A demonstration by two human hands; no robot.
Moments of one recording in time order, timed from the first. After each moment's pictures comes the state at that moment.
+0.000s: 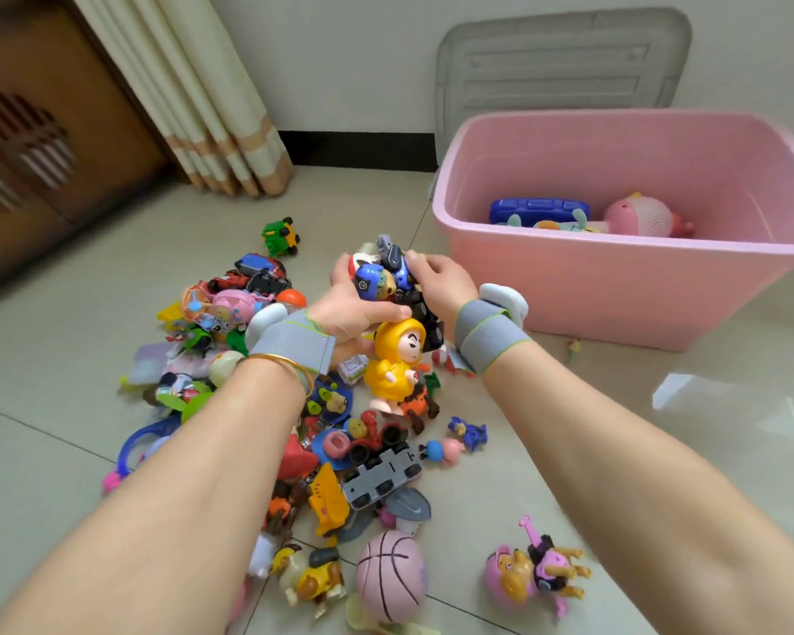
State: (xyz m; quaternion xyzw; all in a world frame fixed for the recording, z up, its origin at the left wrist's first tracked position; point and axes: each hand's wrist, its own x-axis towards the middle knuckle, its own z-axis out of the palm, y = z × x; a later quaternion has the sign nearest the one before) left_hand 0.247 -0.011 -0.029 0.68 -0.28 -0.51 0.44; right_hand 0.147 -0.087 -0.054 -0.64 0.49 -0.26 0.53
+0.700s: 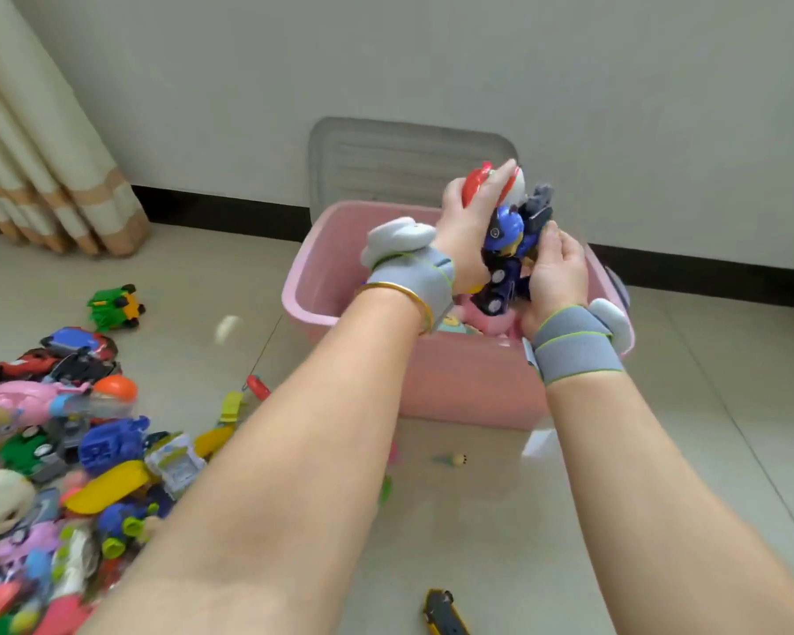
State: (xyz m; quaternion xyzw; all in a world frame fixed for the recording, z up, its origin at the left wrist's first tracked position) left_hand 0.067 -0.191 0.043 0.58 -0.72 -0.22 0.32; right_hand -0.047 -0.221 0.000 -0.40 0.54 -0.61 0.43
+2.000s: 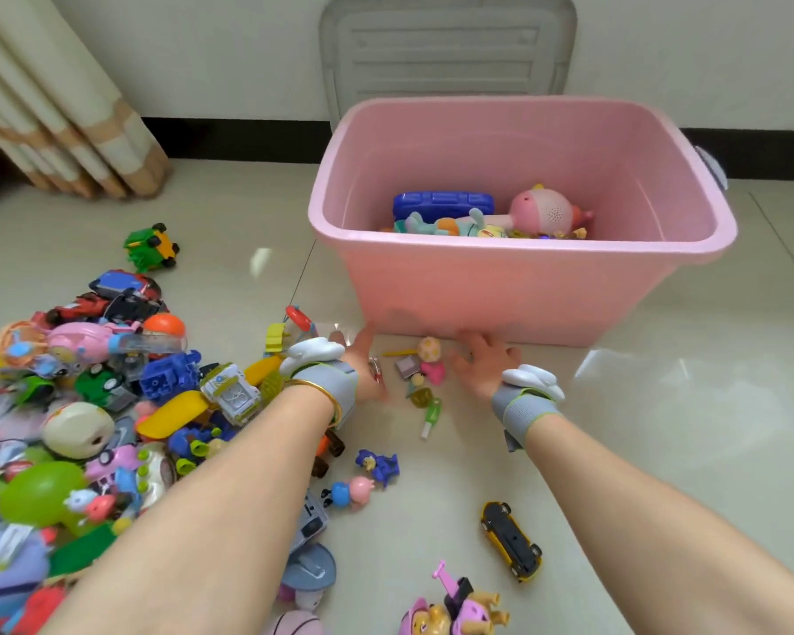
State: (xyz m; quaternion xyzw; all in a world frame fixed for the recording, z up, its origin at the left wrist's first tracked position) left_hand 0.196 -0.106 -0.169 0.77 -0.58 -0.18 -0.21; right_hand -0.008 -0.141 -0.195 -0.70 0.65 0.03 0.30
